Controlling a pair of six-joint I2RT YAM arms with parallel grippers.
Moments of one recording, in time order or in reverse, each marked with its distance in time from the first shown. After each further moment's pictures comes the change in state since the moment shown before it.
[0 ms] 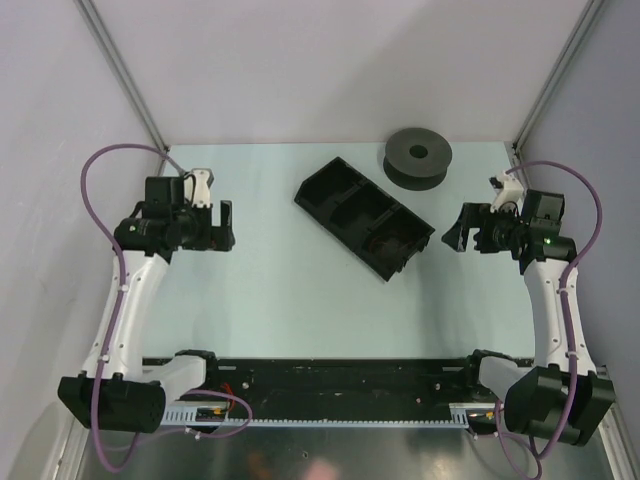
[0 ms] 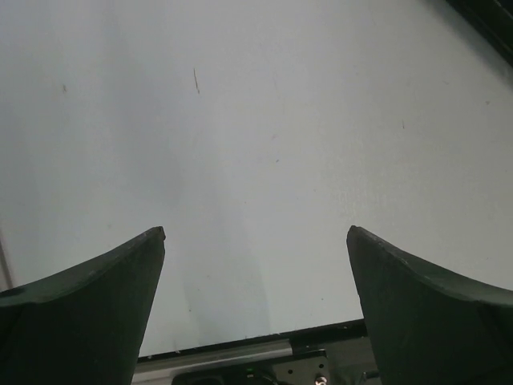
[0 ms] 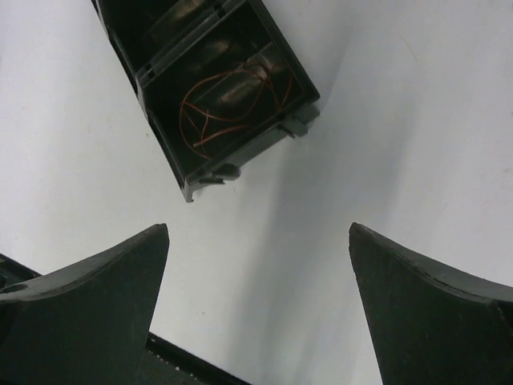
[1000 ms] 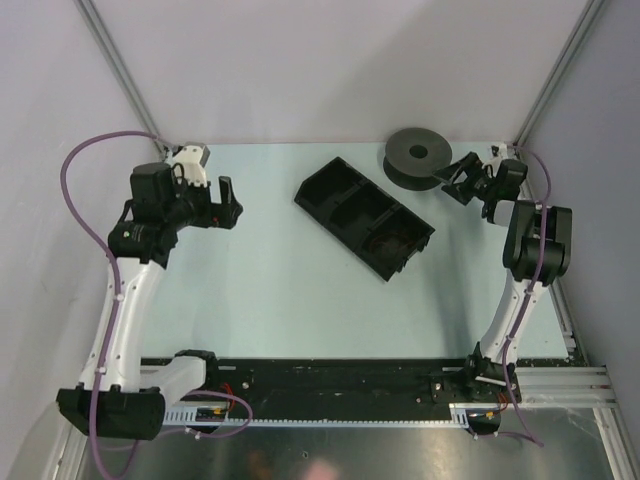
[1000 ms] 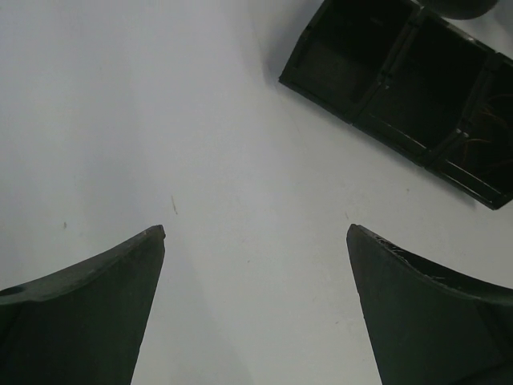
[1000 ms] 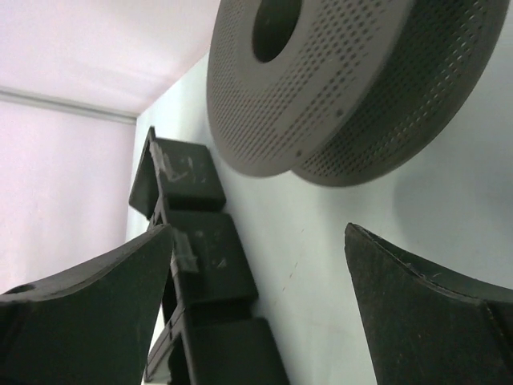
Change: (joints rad) left arm 0.000 -0.009 0.065 0.256 0.135 0.009; right arm -0.019 1.031 0.281 1.158 -0.224 0.794
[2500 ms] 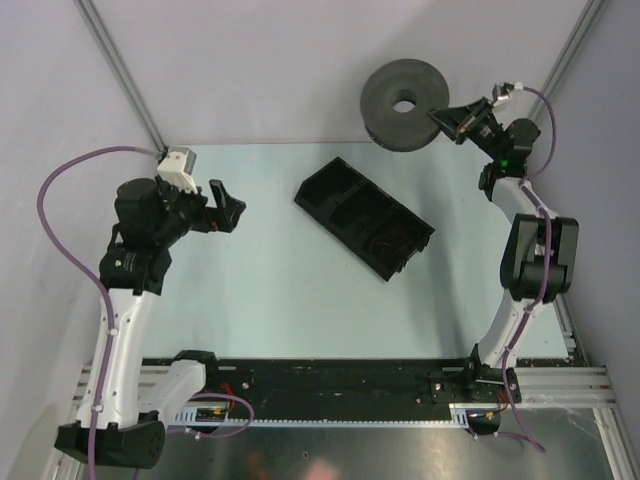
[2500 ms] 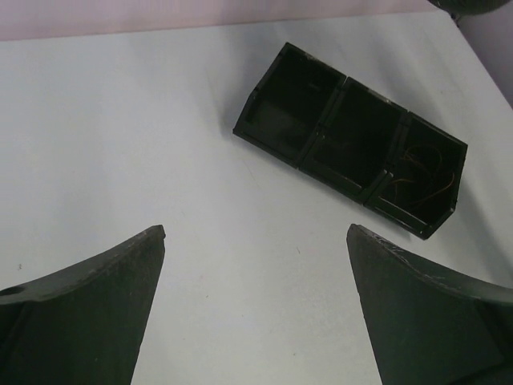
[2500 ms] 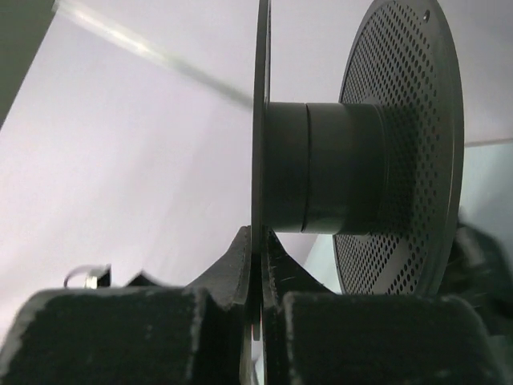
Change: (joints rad) left arm 0.000 -0.159 -0.100 0.147 0.113 -0.119; right arm 0.092 -0.111 0.198 0.423 -0.053 0.670
